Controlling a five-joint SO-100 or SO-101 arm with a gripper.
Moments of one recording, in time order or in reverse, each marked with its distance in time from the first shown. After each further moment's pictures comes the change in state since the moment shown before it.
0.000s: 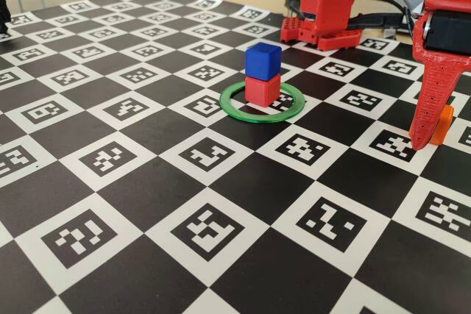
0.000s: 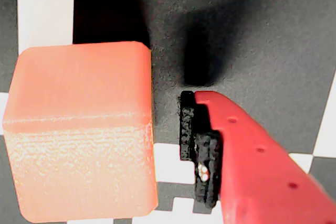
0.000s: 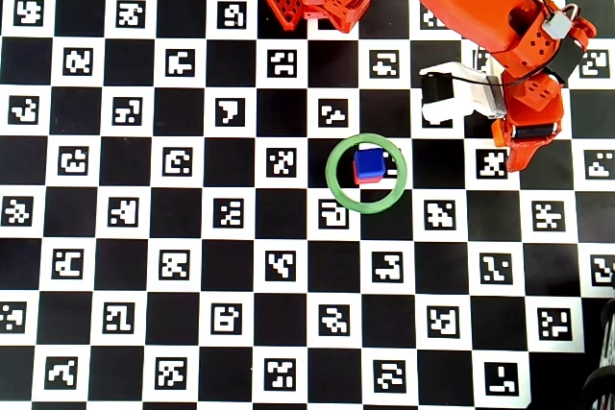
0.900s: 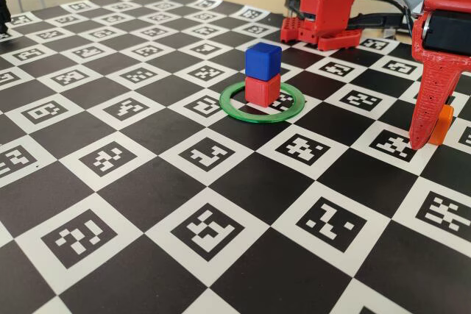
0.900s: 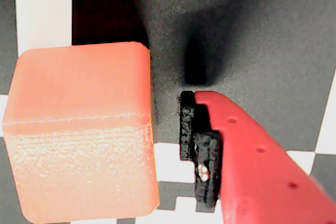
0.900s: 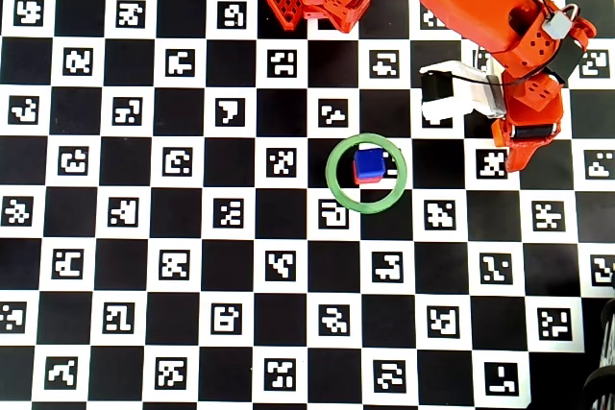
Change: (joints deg) arm 0.0 0.0 0.0 0.0 1.0
